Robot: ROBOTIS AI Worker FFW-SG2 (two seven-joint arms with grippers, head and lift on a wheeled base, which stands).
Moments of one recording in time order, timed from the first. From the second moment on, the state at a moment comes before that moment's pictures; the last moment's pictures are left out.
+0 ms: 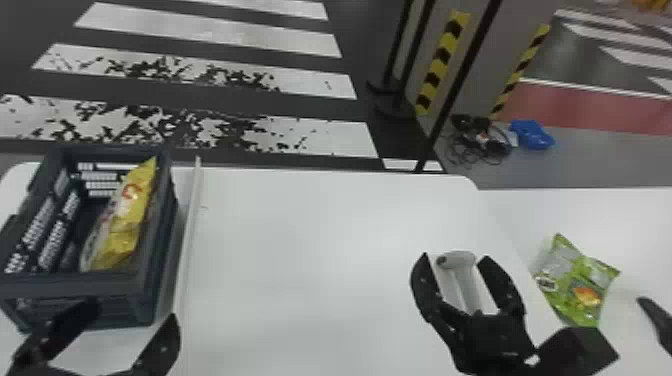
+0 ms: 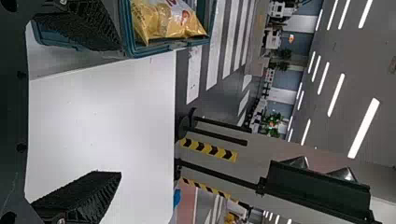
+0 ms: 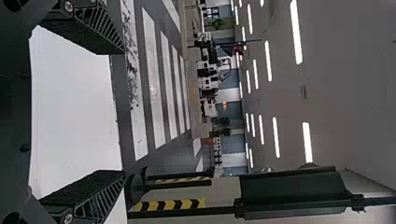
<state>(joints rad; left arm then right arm) 0.74 0.22 -0.02 -2.30 0.29 0.26 -0.23 0.73 -0.10 -0.08 -2.12 -0.23 -0.18 0.03</state>
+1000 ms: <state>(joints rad) 0.71 0.21 0.07 -2.36 0.33 0.33 -0.20 0.82 -0.10 -0.04 -2.06 -0.19 -0.48 0.03</state>
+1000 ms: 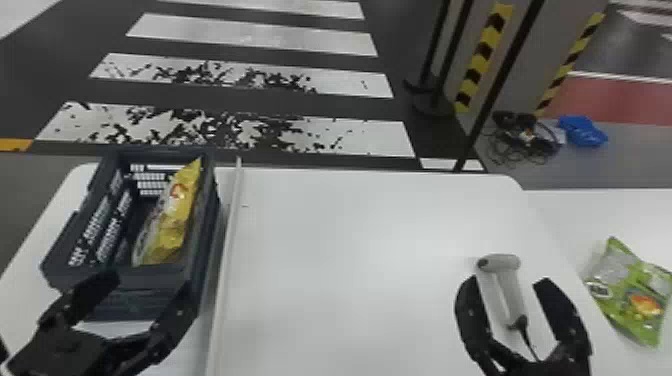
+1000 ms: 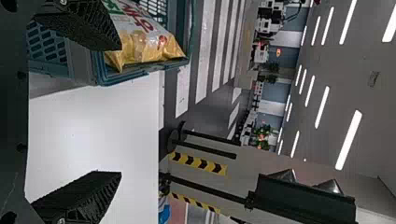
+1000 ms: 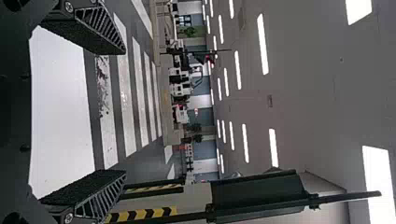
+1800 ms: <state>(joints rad) 0.33 0.21 0.22 -2.25 0.45 0.83 -0.19 0.86 -0.15 -0.03 -2.07 -0.19 -0.49 0.06</state>
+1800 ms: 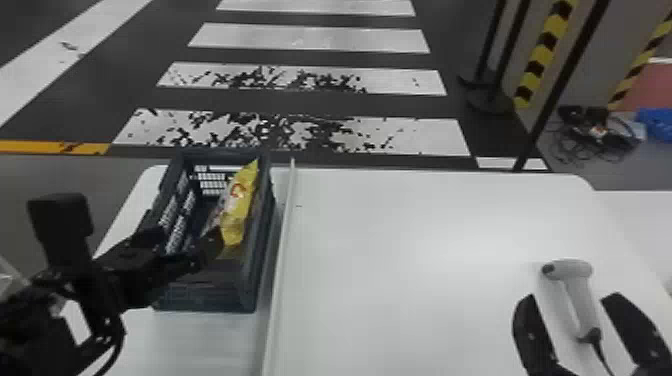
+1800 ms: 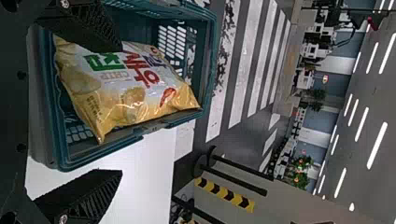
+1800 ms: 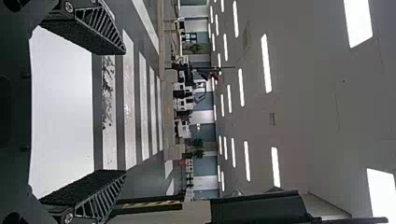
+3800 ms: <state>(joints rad) -0.18 0.17 0.13 -1.65 0.41 1.02 -0.22 0.88 -0.24 -0.04 -2.01 -0.24 -0.61 0.06</state>
